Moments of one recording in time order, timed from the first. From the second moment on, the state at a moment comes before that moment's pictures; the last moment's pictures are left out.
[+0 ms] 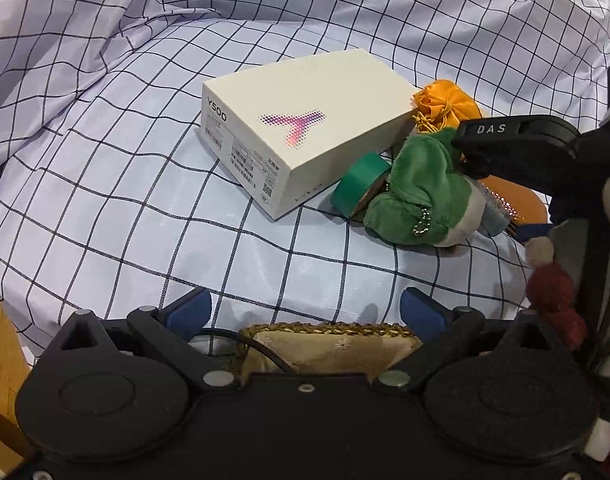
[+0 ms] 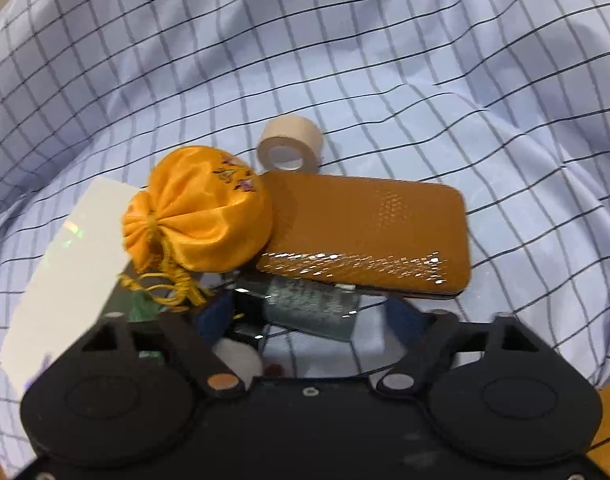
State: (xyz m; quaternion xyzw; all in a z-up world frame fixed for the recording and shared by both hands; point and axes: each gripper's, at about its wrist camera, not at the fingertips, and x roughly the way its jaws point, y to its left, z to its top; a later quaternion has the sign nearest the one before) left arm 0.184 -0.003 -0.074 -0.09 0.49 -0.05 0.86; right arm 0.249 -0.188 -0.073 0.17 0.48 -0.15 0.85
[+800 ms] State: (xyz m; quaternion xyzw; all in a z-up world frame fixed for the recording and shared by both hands) left arm 0.181 -0.004 -0.068 -0.09 0.48 -0.05 0.87; right arm 0.231 -0.207 -0.060 0.19 0.44 -0.15 0.87
